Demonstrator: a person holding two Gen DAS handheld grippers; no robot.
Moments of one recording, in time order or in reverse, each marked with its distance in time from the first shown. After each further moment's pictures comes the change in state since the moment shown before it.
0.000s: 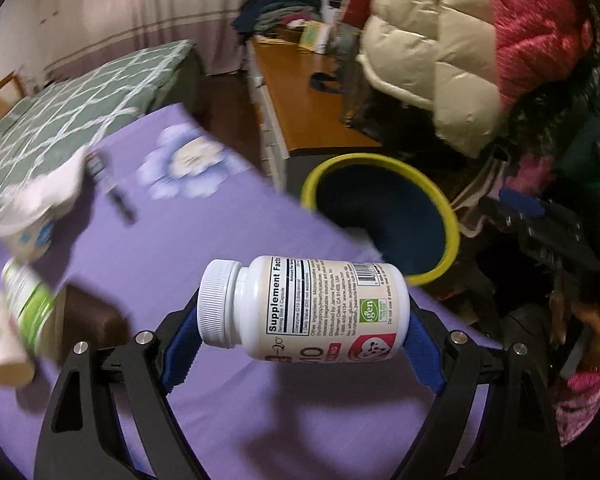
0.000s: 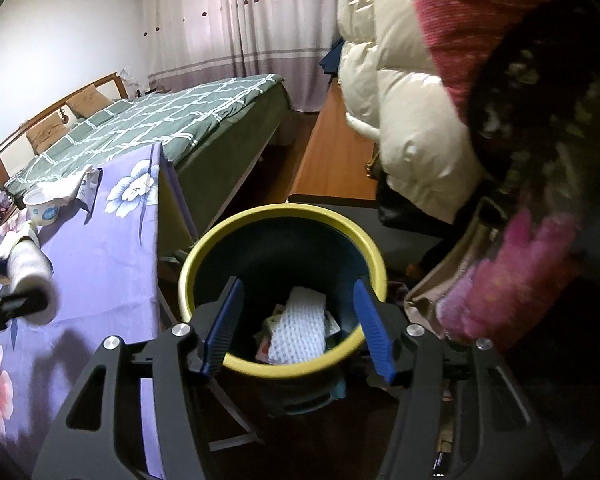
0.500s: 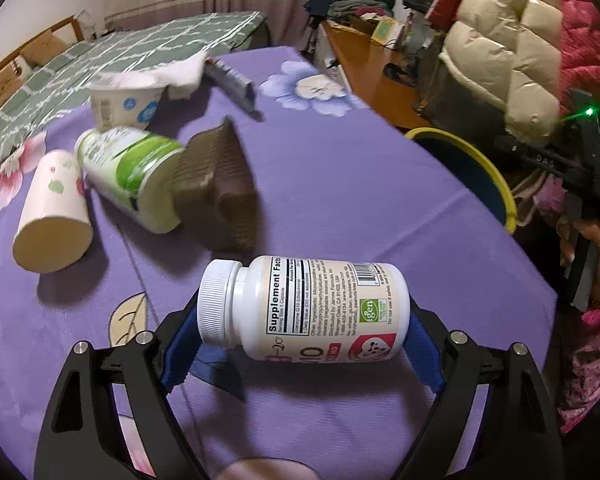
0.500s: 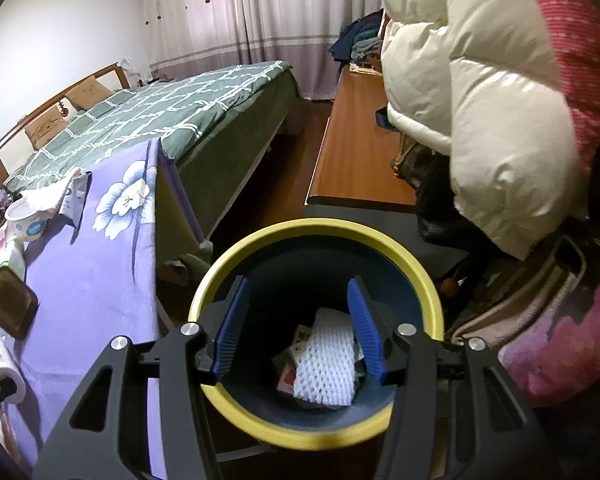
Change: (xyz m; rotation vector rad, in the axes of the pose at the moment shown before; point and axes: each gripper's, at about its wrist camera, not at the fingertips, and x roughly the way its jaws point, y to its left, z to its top) left arm -0.031 0.087 -0.097 -0.209 0.035 0.118; right arm 0.064 0.035 0.034 -0.012 0.052 0.033
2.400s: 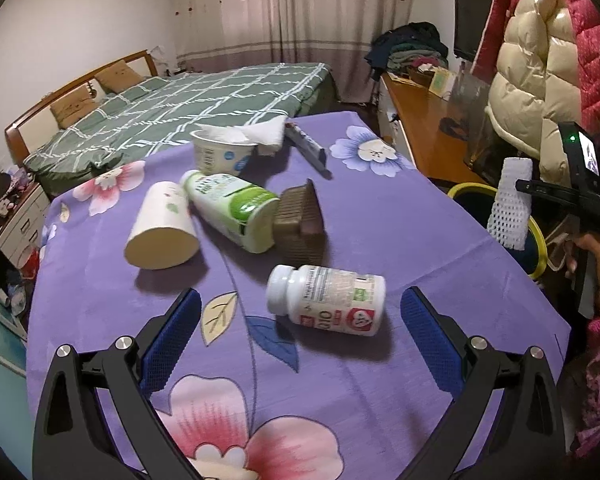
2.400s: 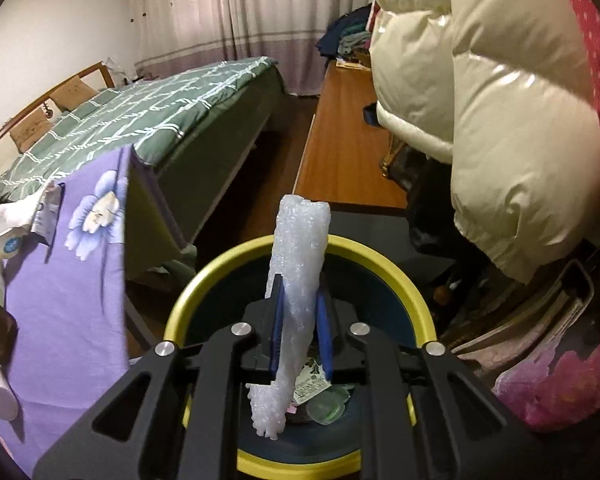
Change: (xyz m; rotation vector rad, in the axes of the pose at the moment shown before) left arm -0.070 -0.006 -0.020 -0.083 -0.187 0.257; right arm 0.042 -0.006 0.022 0.029 0.033 -0.056
